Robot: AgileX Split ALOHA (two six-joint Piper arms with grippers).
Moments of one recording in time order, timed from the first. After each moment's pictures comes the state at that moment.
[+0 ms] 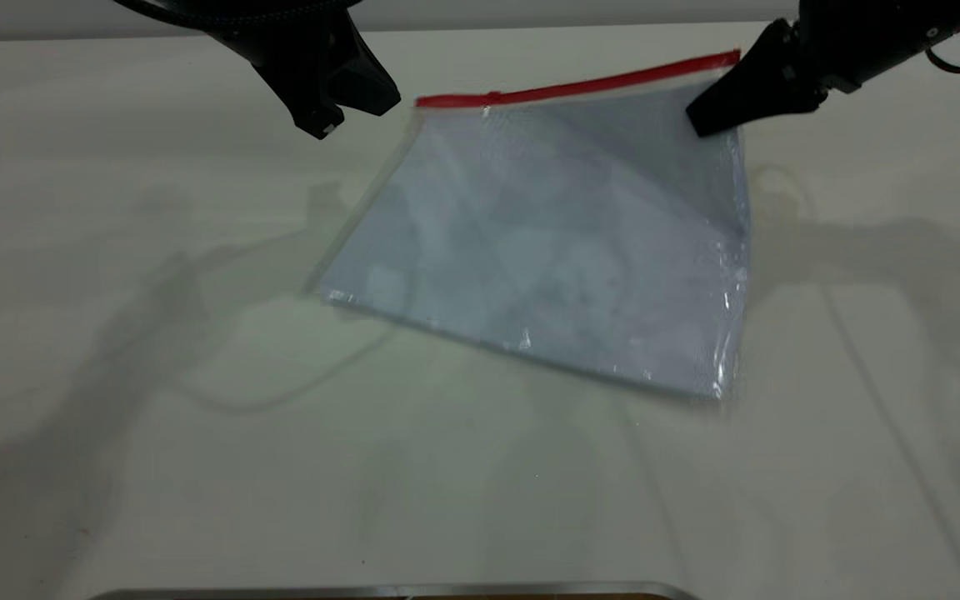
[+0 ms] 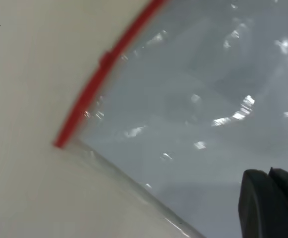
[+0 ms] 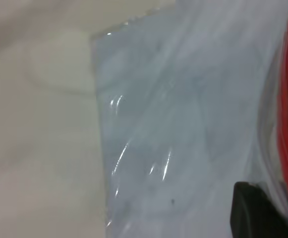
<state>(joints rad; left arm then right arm) -0.31 2.18 -1.27 -1.16 0.31 2.02 0.01 2.27 -1.28 1.20 0.86 -1.79</state>
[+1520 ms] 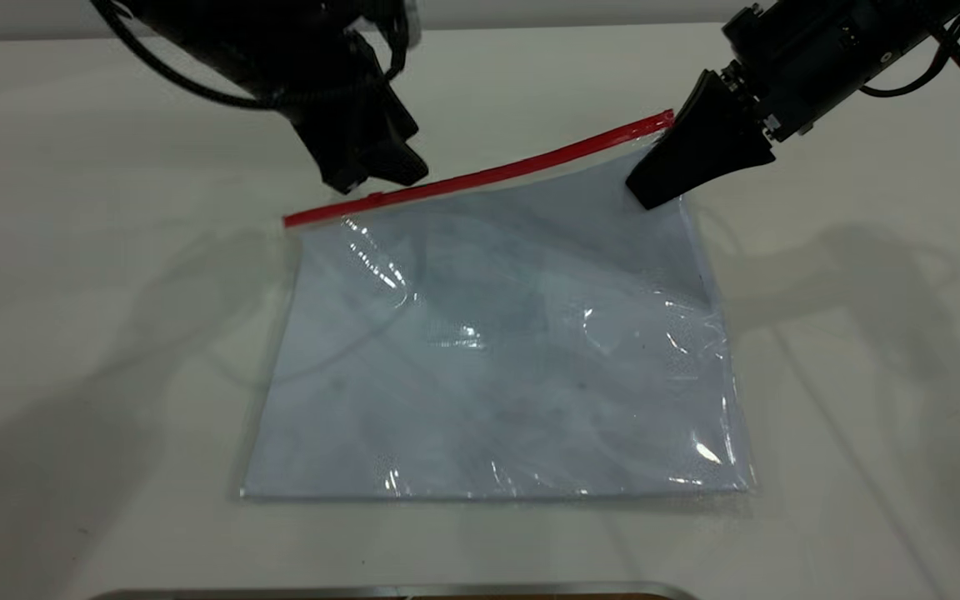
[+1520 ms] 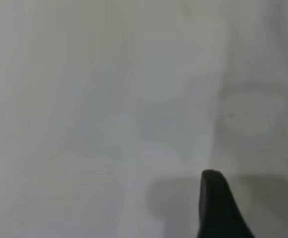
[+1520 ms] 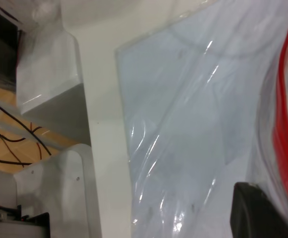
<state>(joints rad) -0.31 2.35 -1.39 -1.17 0.35 2.11 0.13 2.26 -1.28 1.06 1.04 -1.77</state>
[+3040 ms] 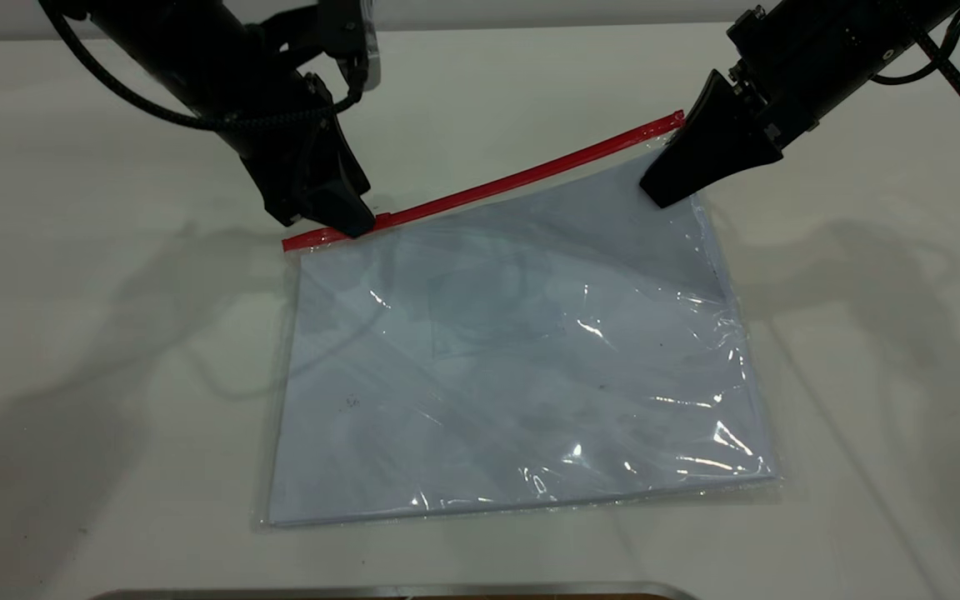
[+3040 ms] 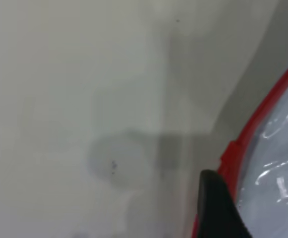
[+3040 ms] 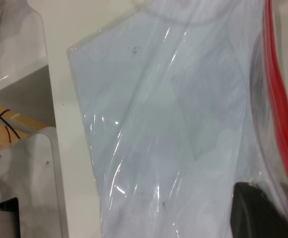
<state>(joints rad) -0.27 2.36 -1.39 -0.83 0.47 1.78 0.13 2.26 -1.30 1.01 0.96 -1.75</state>
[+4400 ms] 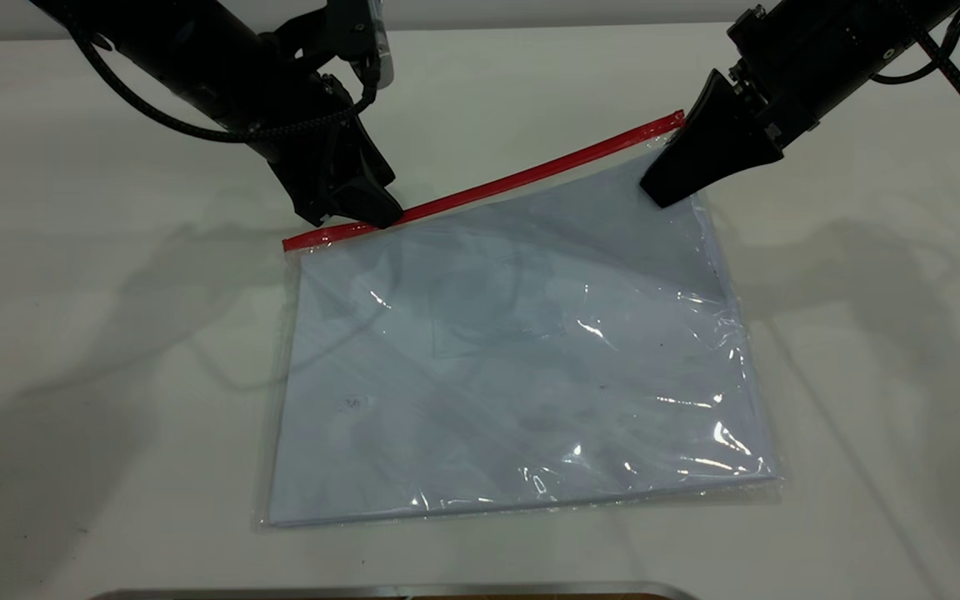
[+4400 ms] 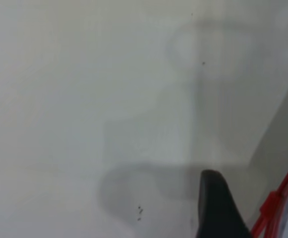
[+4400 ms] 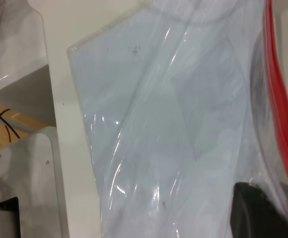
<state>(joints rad) -0.26 2.41 -1.42 -1.06 0.44 1.99 0.13 2.26 -1.30 1.01 0.96 -1.75</state>
